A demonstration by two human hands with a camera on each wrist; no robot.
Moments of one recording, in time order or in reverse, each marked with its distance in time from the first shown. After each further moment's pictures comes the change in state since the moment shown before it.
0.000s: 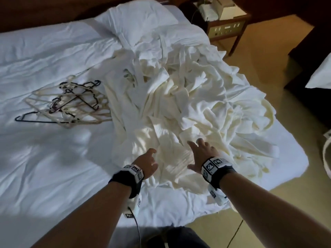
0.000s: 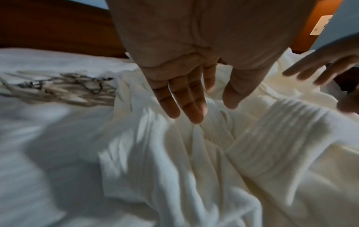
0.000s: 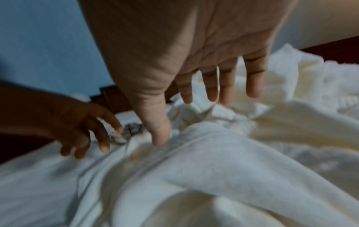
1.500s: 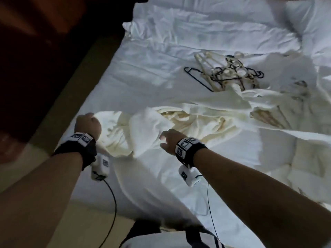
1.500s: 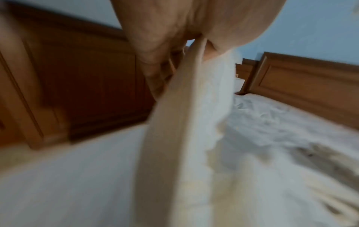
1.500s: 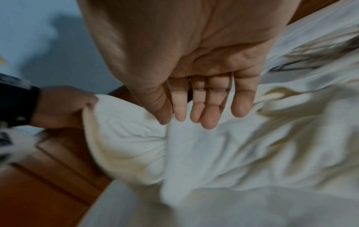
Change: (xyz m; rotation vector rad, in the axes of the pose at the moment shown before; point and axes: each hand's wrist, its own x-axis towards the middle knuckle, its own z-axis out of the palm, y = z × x) left_hand -0.371 -0.703 -0.223 -0.339 0.795 -0.921; right_hand 0.001 -0.777 0.058 -0.021 -0.339 -0.718
